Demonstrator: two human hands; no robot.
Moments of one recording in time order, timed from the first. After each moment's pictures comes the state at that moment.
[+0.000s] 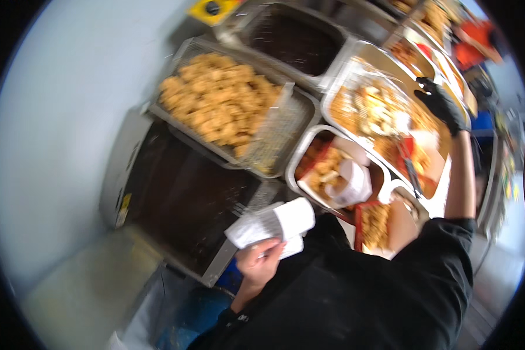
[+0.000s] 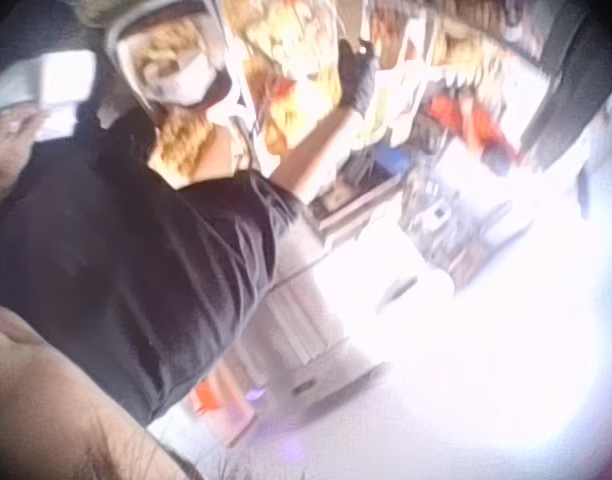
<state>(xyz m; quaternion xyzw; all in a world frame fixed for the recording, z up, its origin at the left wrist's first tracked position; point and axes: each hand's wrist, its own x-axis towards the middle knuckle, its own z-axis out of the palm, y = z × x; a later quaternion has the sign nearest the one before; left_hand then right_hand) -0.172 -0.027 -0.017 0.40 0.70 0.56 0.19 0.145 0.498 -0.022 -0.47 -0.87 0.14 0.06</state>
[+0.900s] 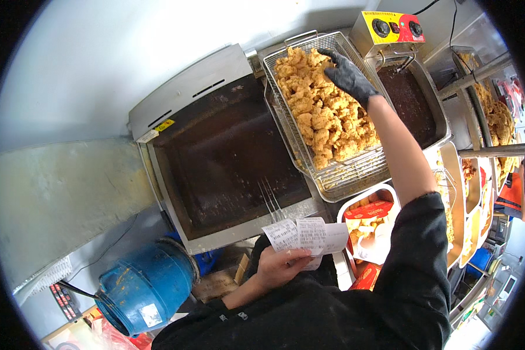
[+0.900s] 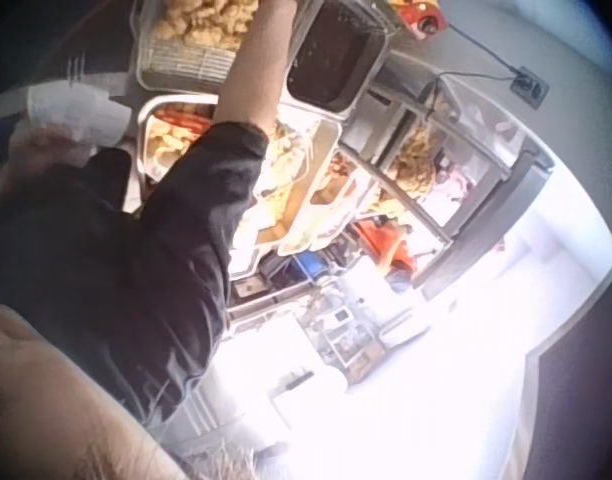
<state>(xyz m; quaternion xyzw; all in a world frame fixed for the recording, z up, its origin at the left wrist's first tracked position) -0.193 -0.046 -0.041 0.35 0.70 0.60 0.19 -0.400 0.354 -0.074 -0.15 -0.89 0.43 0.05</state>
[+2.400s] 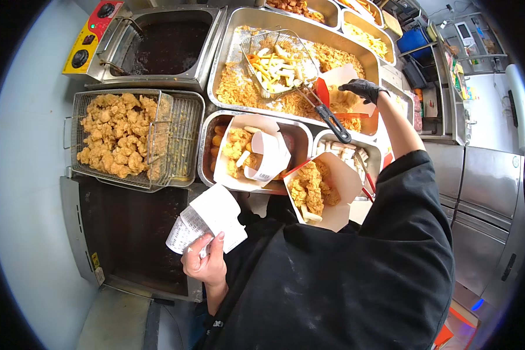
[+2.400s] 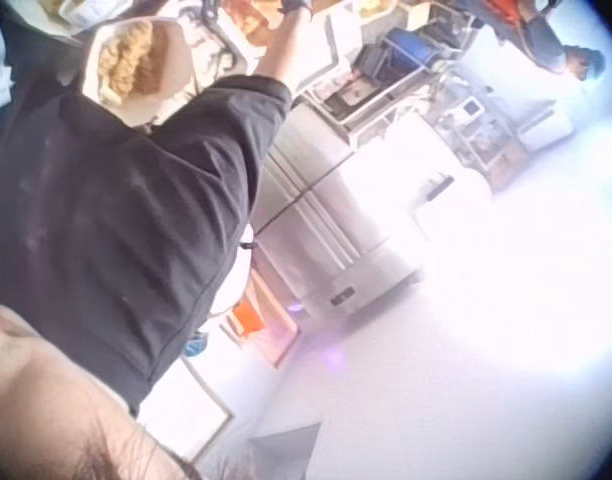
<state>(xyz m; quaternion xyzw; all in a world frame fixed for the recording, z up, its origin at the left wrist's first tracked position) -0.148 -0.003 -0.030 0.45 0.69 0.53 0.18 0.274 0.406 -0.079 -0.74 -0.57 0.33 -0.11</state>
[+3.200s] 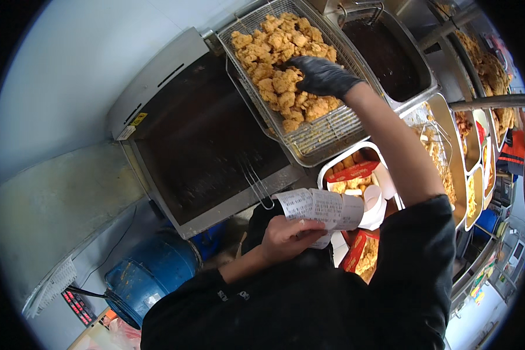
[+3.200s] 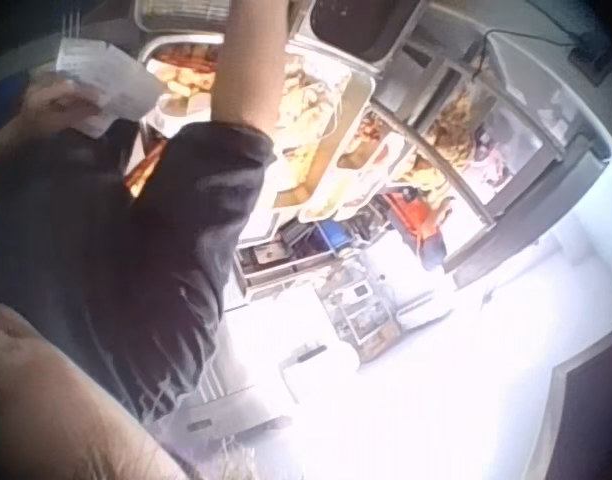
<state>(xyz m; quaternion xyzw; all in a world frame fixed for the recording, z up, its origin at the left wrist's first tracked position) -0.173 0.013 -0.036 0.47 0.63 0.57 0.23 -0.307 0.325 -0.064 -0.06 -0.95 0.26 -0.13</state>
